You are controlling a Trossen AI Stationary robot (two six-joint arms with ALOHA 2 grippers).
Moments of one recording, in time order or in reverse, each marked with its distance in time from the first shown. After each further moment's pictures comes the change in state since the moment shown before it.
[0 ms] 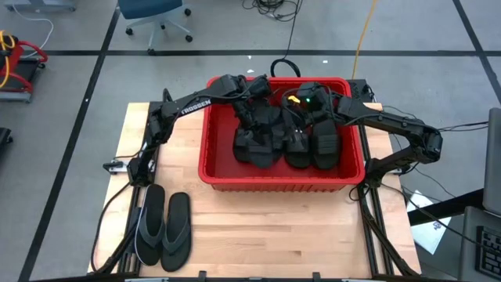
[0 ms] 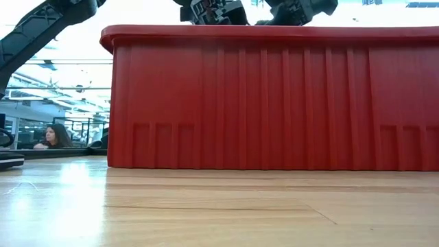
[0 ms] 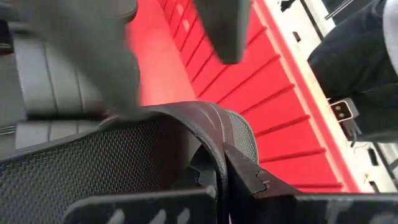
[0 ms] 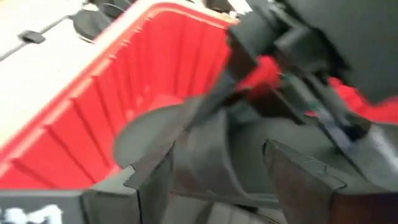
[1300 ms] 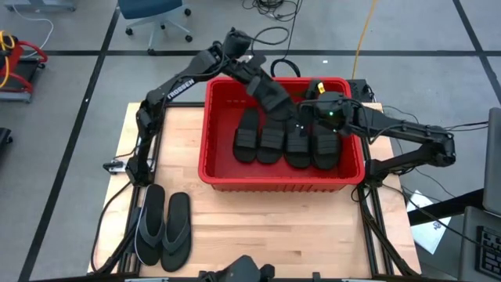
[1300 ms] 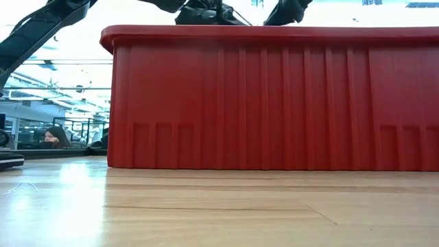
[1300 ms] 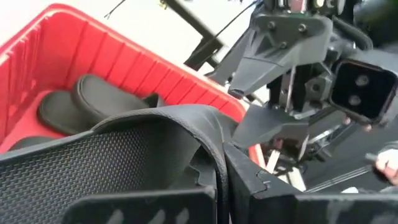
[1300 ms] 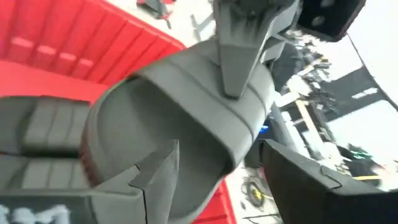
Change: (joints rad) left arm 0.219 -0.068 0.012 0.604 0.191 -0.772; right arm 0.192 -0.162 0.001 0.073 0.980 -0.079
